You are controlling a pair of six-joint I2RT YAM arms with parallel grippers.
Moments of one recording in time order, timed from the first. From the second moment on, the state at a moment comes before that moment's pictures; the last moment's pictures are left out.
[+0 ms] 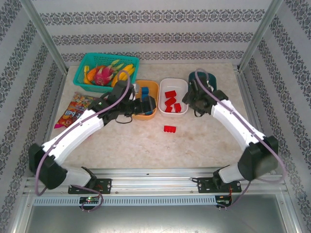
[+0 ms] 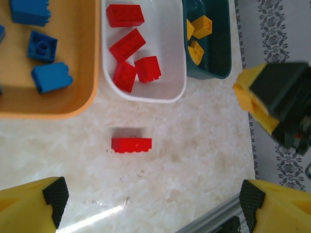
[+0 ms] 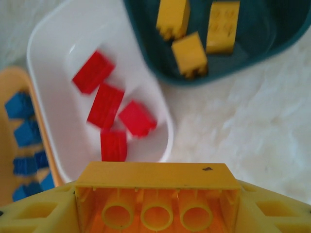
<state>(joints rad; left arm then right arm) -0.59 1.42 1.33 -0.64 0.21 -0.77 0.33 1.49 1.28 -0.79 0.13 0.91</state>
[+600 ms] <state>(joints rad) -0.59 1.77 1.64 -0.59 0.26 -0.72 0.07 2.19 1.88 -0.71 -0.04 0.94</state>
